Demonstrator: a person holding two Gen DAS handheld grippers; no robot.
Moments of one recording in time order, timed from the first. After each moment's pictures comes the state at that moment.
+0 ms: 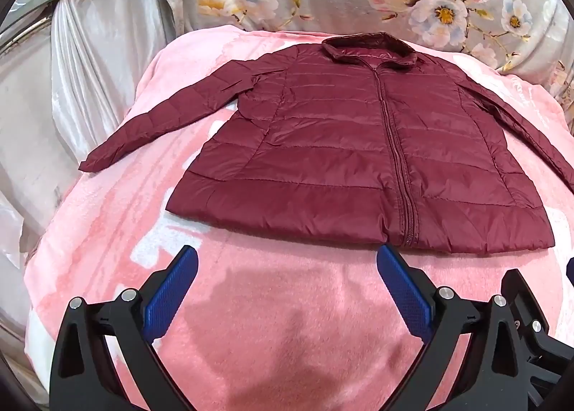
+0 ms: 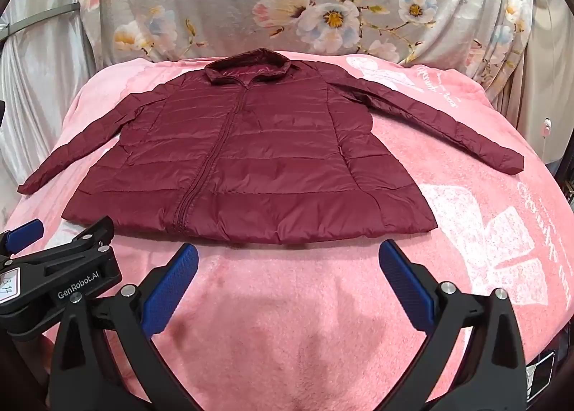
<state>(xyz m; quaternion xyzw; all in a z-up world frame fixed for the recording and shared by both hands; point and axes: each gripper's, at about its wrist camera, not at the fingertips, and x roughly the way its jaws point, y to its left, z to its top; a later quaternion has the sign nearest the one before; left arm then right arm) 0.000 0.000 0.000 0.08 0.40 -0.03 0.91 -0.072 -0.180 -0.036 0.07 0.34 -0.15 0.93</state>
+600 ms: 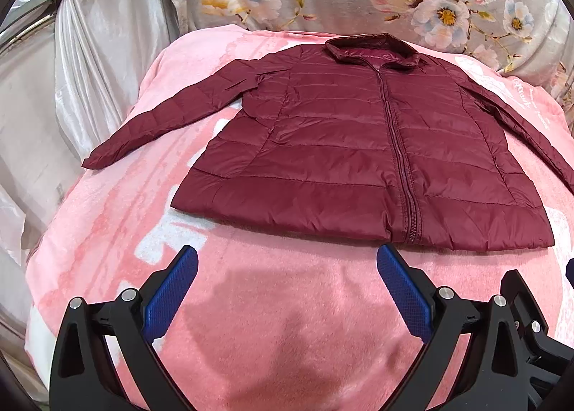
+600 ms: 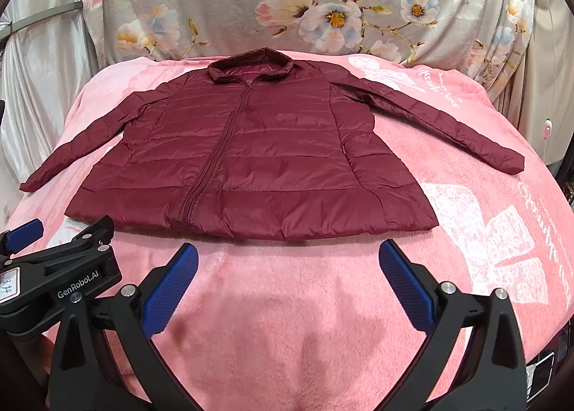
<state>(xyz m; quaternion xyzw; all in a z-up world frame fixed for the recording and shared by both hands) -0.003 0.001 -0.003 0.08 0.40 -0.03 0.91 -0.073 -0.172 -0.035 0.07 0.34 -0.15 0.93</state>
